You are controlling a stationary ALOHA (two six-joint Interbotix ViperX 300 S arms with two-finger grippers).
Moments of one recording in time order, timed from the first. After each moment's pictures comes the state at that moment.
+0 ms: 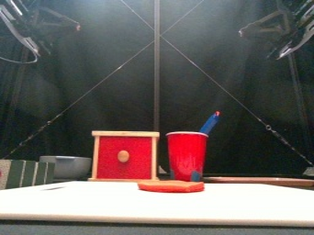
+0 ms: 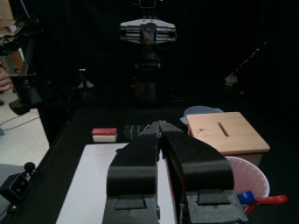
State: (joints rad) left arm 0.00 -0.97 1.19 0.00 -0.29 0.00; right arm 0.00 -0.97 1.19 0.00 -0.29 0.00
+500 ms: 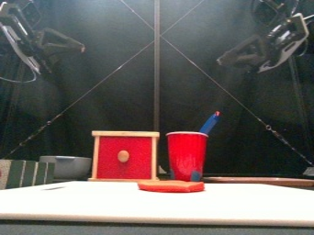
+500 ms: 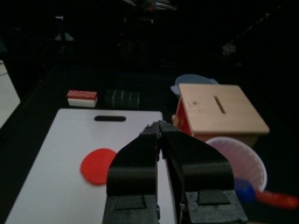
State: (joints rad) left arm 0.03 -0.81 1.29 -0.10 -0.57 -0.01; right arm -0.09 -0.63 1.10 -0.12 -0.35 -0.01
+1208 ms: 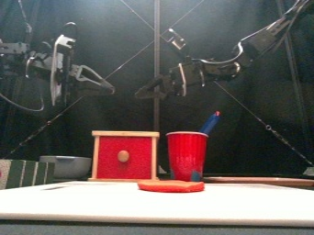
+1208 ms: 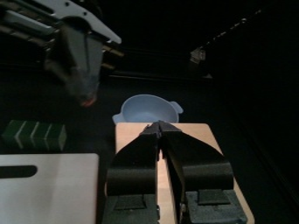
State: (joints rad) left arm -0.11 -0.29 1.16 -0.62 -0.89 -0.05; right arm -0.31 0.07 0.58 -0.27 -0.53 -0.01
